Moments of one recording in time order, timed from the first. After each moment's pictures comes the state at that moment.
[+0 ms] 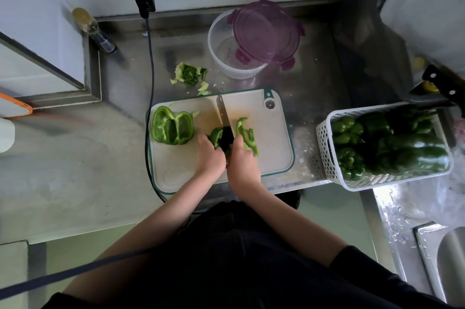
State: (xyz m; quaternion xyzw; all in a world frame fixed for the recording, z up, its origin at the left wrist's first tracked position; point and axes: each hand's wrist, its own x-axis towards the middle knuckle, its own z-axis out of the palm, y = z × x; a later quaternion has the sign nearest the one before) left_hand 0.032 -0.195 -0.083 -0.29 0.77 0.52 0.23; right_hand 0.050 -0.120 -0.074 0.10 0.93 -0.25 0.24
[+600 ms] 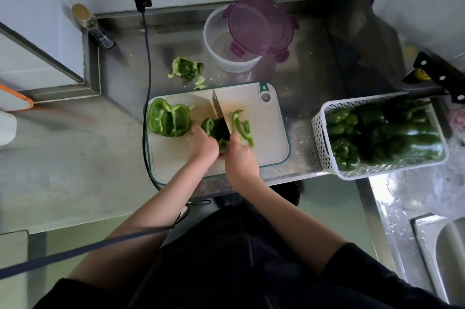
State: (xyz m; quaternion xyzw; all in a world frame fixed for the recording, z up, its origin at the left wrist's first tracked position) left_hand 0.029 -0.194 -0.084 -0.32 0.82 0.42 0.23; right_hand 0.061 -0.113 -0.074 0.08 0.93 -0.25 0.25
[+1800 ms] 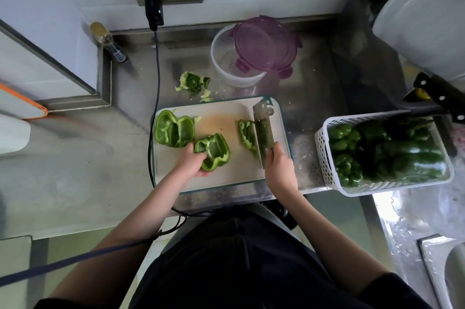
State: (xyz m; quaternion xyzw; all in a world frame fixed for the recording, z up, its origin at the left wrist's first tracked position) left_hand 0.032 -0.240 -0.091 -0.35 0.68 0.56 0.31; right_hand 0.056 -0.037 -0.083 0.19 0.91 -0.33 0.18
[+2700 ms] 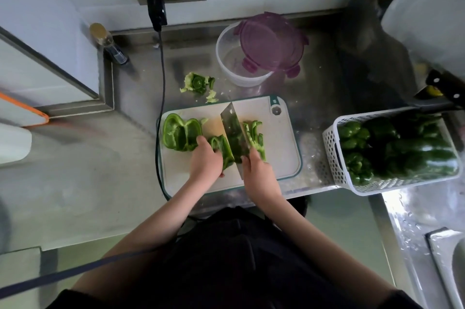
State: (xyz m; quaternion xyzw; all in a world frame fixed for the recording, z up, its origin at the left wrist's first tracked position) left_hand 0.028 -0.224 -0.078 -0.23 0.84 0.44 0.23; right_hand 0.065 -0.105 -0.057 0.11 0.91 -0.34 0.24
